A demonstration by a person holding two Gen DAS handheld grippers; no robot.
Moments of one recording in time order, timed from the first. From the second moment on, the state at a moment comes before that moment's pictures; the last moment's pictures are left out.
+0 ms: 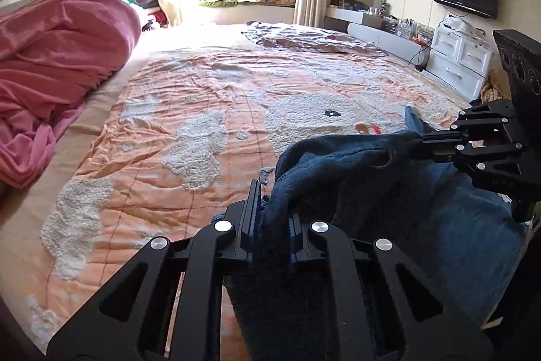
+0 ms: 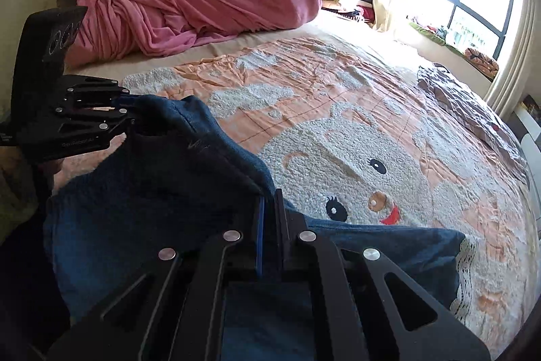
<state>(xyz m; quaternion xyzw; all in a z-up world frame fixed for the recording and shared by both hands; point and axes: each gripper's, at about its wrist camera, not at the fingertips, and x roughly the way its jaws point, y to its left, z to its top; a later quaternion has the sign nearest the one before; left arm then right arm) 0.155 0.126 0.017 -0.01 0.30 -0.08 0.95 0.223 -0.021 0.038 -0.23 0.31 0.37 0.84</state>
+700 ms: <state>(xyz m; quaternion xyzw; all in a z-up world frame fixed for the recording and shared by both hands) 0.020 0.073 0.004 0.13 0.32 -0.03 0.94 0.047 -0.052 -0.004 -0.22 0.31 0.41 0.83</state>
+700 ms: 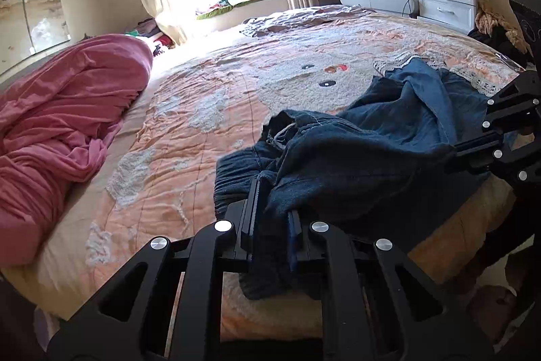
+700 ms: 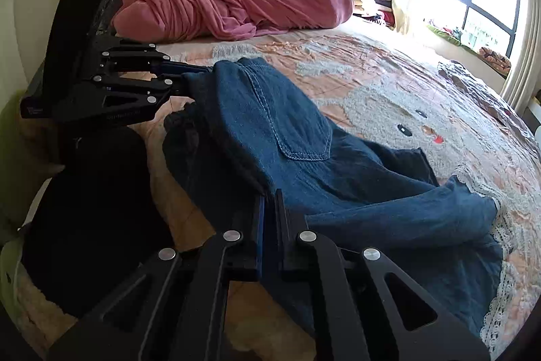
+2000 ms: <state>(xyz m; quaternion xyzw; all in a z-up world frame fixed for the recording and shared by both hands) 0.047 0.066 -0.031 0.00 0.45 -0.08 0.89 0.044 -0.064 -0.018 -0.19 0.38 0.46 0.78</state>
